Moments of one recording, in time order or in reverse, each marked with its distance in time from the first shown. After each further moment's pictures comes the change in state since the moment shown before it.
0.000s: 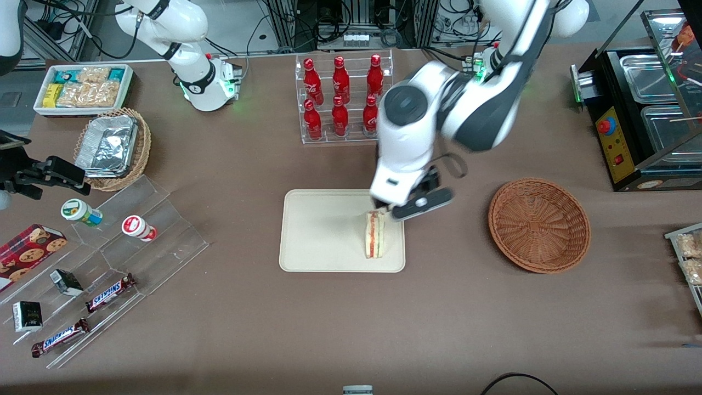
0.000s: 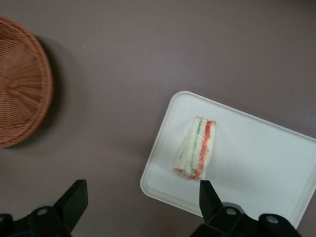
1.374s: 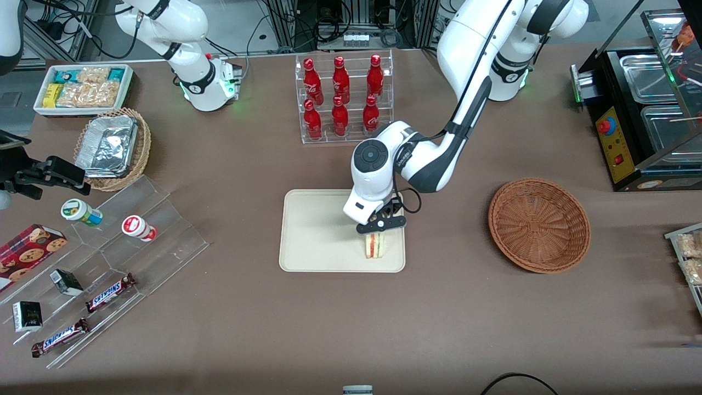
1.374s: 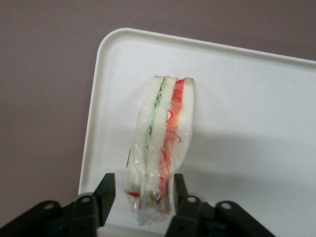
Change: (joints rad) arm -0.060 0.299 -0.056 -0.139 0.000 0.424 0.048
